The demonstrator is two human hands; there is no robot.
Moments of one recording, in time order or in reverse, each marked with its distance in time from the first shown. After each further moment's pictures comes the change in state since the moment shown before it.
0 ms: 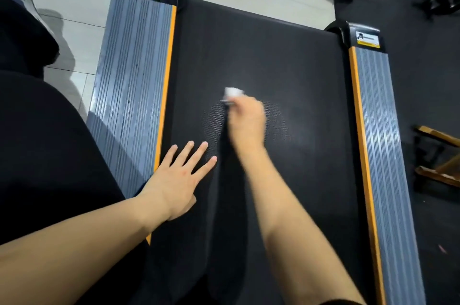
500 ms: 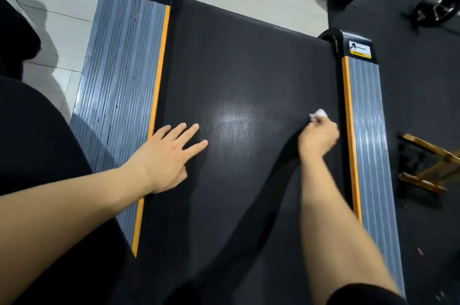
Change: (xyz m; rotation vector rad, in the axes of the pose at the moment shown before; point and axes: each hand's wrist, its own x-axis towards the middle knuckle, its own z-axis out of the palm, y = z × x) left_hand 0.035 -0.046 -0.028 0.054 0.177 0.054; right_hand 0.028 0.153 -0.070 -0.288 0.117 0.749
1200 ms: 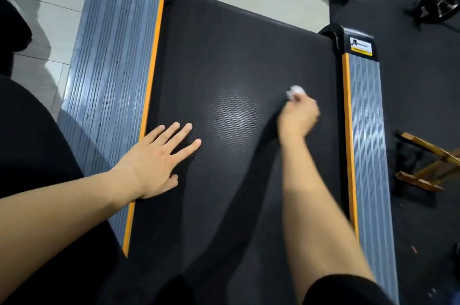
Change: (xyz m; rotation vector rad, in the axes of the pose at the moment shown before) left_hand -0.001 -0.001 0.018 0.025 -0.080 0.012; right_hand -0.005 -0.064 0.013 0.107 -0.047 -0.153
